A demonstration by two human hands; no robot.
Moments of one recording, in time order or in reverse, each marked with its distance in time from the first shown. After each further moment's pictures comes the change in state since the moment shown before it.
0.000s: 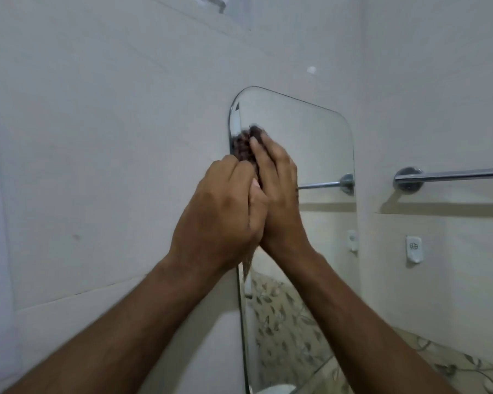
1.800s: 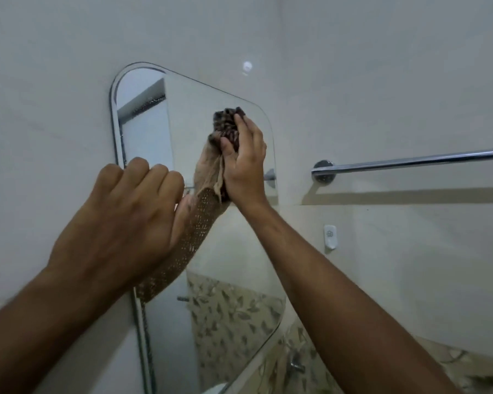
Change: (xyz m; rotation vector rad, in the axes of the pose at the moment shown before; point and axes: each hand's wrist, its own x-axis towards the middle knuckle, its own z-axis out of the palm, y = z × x) left_hand 0.002 0.005 0.024 0.652 -0.274 0.260; right_hand 0.042 0.114 -0.030 0.017 0.081 0.351
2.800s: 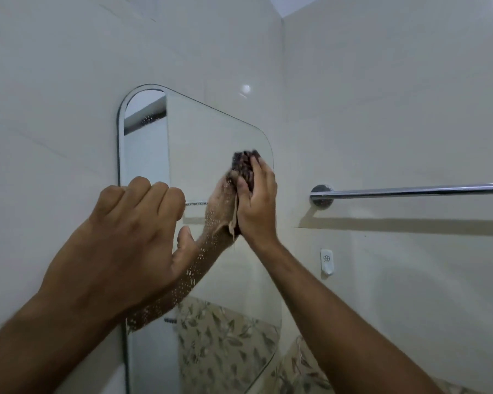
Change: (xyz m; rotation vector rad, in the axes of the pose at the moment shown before) left_hand 0.003 -0.001 0.005 -0.198 0.021 -0.073; right_hand -0.013 0.041 -0.009 -0.071 0.021 -0.005
